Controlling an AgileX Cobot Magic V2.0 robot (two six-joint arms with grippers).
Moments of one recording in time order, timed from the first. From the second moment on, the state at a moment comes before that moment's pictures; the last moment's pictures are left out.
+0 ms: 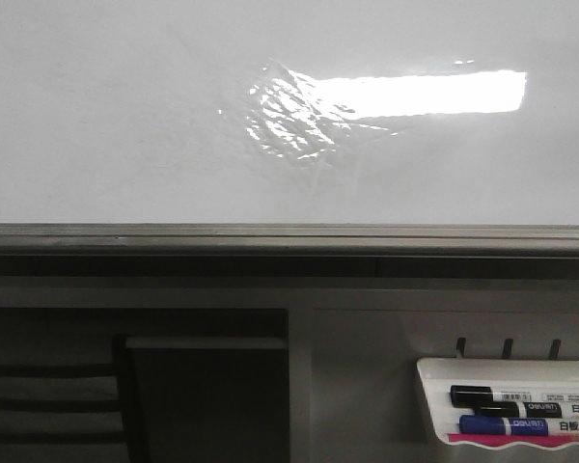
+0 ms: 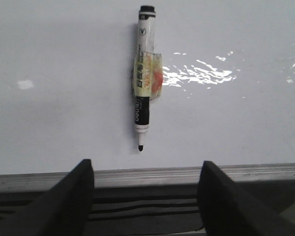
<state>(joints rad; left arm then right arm) -0.03 0.77 -0.63 -0.13 0.47 0.12 -0.04 0.52 -0.56 -0.01 0.53 0.08</state>
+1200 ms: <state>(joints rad) -0.03 1.36 -0.83 -0.14 0.31 0.13 -0.04 0.52 -0.56 -0.01 0.53 0.08</state>
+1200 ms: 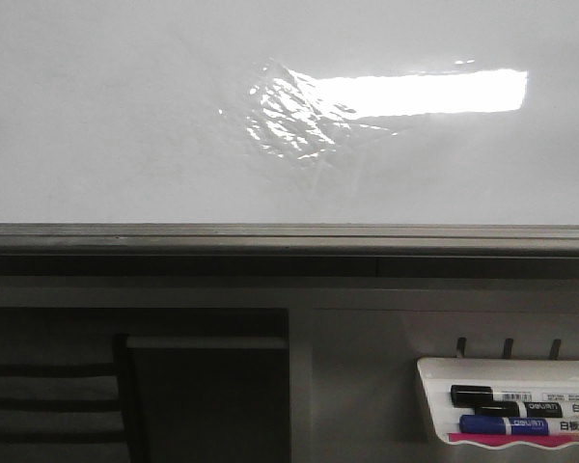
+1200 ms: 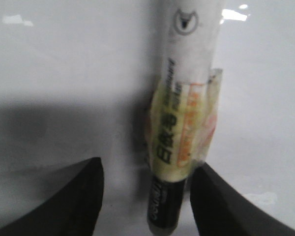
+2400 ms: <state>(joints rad) -0.40 1.31 -1.10 -0.33 1.13 0.67 -0.03 0.75 -0.83 0.39 1.03 -0.46</state>
